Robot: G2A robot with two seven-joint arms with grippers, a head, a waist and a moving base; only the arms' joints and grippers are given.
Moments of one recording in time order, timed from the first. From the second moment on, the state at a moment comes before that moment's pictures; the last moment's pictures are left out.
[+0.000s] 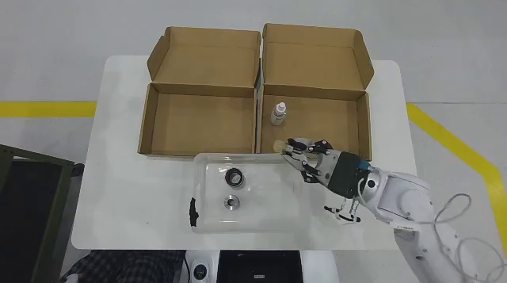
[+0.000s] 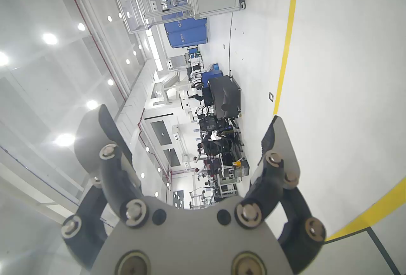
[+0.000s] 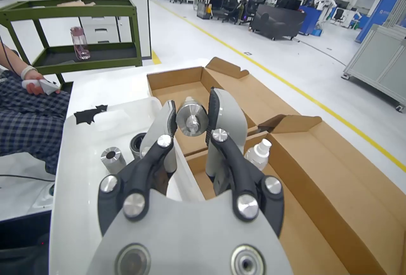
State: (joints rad) left arm -0.01 -0.37 -0.75 -1.25 2.03 -0.40 0.22; right arm -1.44 -1.03 1.32 -2.01 -1.28 -0.71 -0.09
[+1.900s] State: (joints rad) left arm -0.01 -0.37 -0.75 -1.25 2.03 -0.40 0.22; right arm -0.94 -1.10 1.00 -1.54 -1.35 -0.59 0.58
